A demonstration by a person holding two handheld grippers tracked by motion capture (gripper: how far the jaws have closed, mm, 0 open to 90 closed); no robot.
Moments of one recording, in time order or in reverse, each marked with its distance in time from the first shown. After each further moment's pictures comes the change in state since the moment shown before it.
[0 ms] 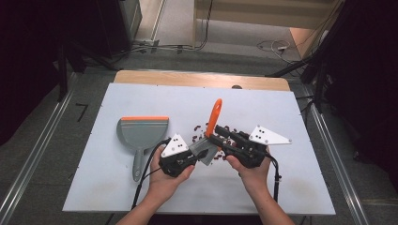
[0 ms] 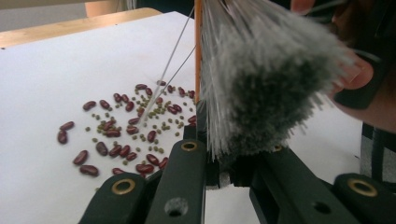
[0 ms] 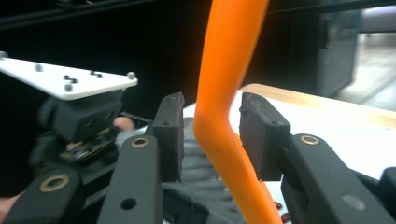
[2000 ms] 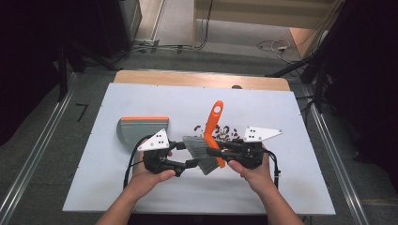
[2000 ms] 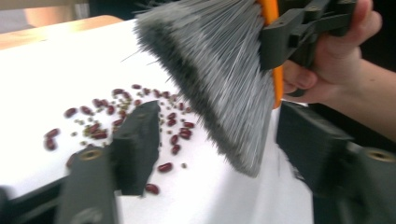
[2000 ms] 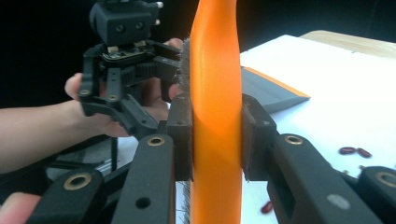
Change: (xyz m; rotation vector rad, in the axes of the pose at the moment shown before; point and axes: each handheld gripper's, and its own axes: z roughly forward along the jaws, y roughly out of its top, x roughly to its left) left arm 0.028 -0.001 -0.030 -0.009 -0.186 0.039; right arm -0.014 -0.009 0.004 0.228 0.217 0.004
